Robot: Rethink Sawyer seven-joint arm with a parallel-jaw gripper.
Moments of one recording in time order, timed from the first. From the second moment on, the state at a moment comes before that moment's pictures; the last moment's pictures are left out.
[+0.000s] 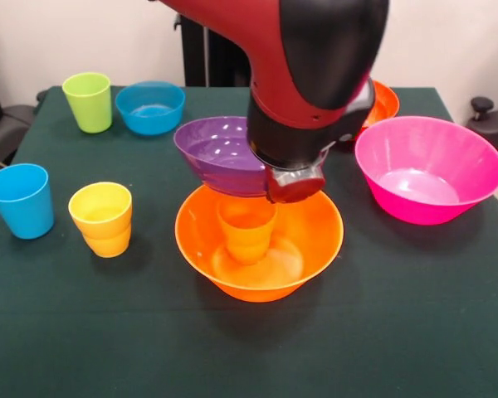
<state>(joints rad) 0.07 0.00 -0.79 0.90 0.72 1.24 2.53</state>
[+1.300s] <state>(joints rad) 0.07 -0.02 -0.75 0.93 0.72 1.16 2.53</state>
